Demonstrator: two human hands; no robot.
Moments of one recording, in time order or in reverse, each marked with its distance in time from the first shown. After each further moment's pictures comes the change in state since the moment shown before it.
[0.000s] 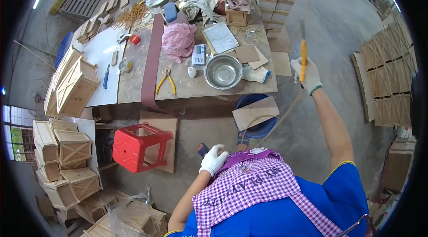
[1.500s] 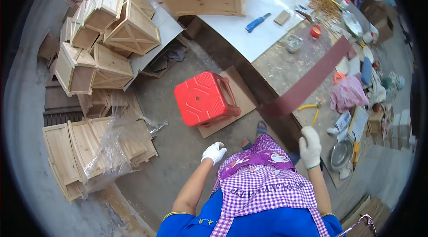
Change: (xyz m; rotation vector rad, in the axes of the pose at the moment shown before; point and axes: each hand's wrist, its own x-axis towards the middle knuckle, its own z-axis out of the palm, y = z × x) left_hand -0.034 -0.308 -0.282 -0.198 0.254 -0.626; right_hand -0.146 -0.127 0.504 -0.383 -0.660 -0.972
